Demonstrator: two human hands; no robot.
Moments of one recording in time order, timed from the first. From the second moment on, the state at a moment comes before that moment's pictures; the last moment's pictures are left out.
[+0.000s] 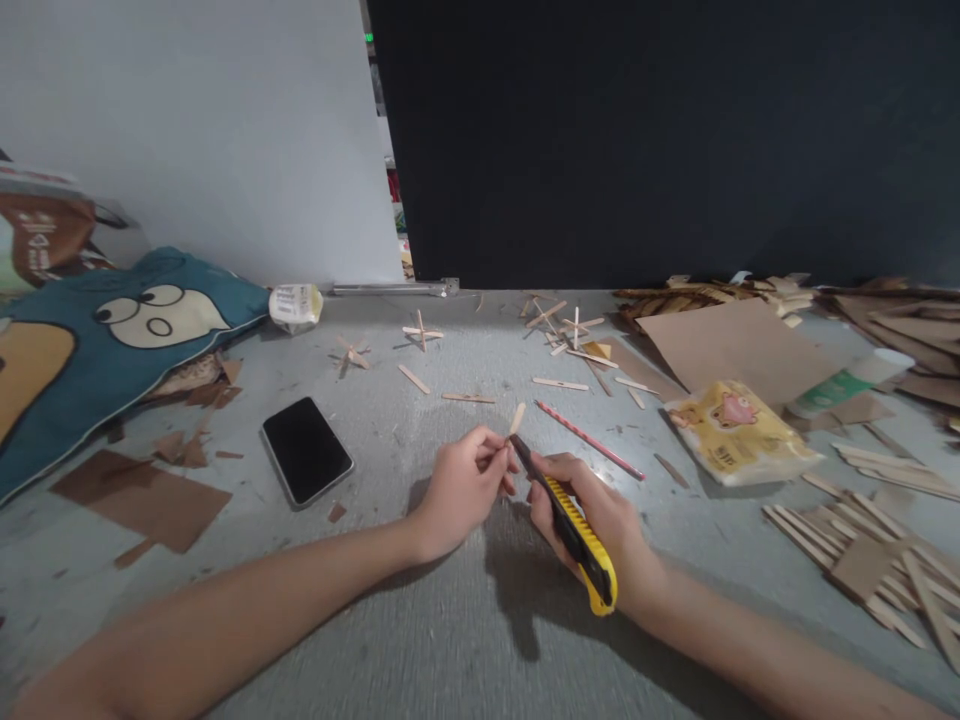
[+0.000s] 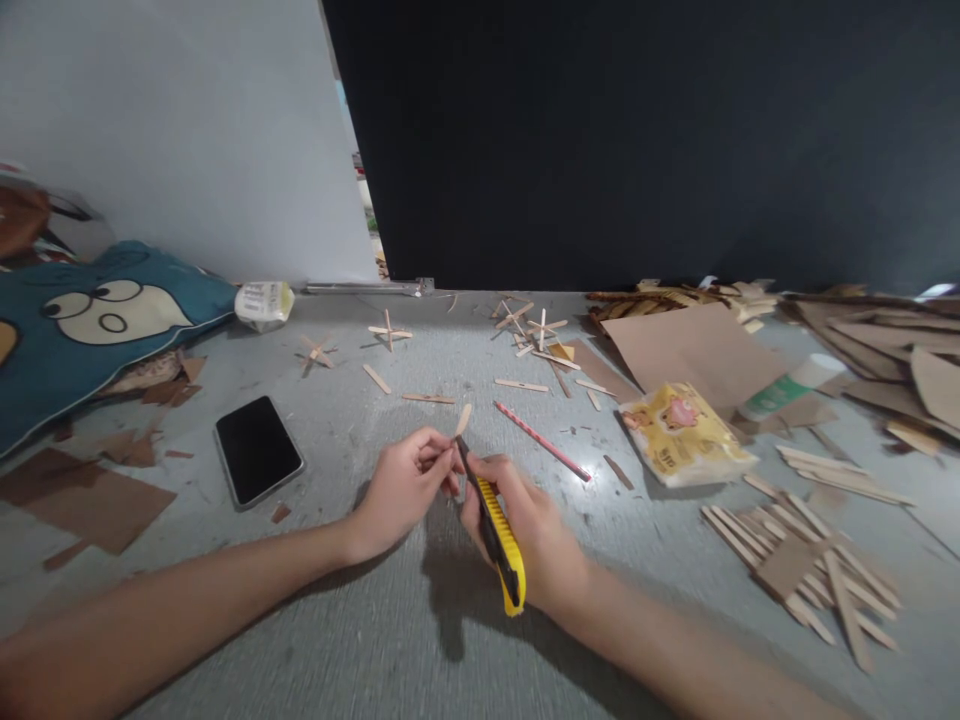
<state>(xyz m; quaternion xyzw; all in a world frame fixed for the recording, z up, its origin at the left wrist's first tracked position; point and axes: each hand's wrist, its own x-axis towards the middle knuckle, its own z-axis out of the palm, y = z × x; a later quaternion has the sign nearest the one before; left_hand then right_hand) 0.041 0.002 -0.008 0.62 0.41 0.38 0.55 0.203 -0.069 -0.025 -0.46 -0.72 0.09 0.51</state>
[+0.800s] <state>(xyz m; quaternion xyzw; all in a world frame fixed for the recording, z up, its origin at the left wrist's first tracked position) 0.040 0.005 -0.007 0.60 0.38 0.43 0.55 0.215 -0.070 -0.019 -0.44 -0.77 0.05 0.46</state>
